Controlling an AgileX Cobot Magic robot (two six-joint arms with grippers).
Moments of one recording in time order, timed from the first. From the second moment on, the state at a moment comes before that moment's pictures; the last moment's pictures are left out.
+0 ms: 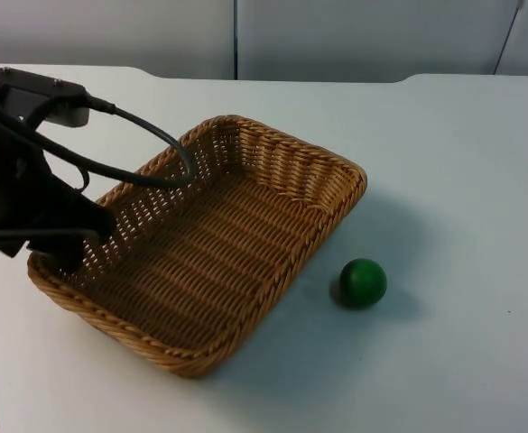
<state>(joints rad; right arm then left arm) -0.03 0.00 -0.51 0.00 1.09 -0.01 -0.30 1.83 -0.93 0.04 0.51 -0.03</state>
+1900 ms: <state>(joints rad) -0.03 0.00 -0.51 0.00 1.09 -0.01 -0.24 1.78 -0.94 -0.03 0.49 -0.11</state>
